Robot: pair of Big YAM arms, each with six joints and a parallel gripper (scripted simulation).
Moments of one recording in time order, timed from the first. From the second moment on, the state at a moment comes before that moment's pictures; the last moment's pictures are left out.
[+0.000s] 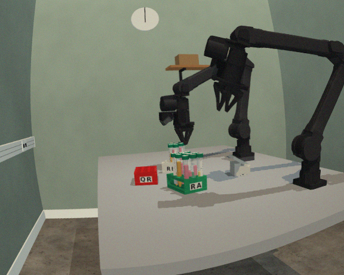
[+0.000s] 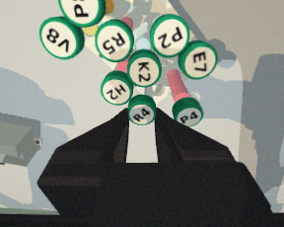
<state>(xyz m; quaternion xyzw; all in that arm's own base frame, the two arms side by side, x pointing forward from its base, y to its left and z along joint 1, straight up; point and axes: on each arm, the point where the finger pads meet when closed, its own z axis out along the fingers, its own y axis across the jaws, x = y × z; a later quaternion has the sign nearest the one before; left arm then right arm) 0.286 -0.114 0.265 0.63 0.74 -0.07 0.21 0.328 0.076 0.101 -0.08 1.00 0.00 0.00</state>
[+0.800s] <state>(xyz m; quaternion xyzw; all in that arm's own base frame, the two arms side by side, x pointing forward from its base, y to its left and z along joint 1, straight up) 0.286 -0.114 0.265 0.63 0.74 -0.07 0.21 0.325 0.075 0.103 -0.08 1.00 0.00 0.00</state>
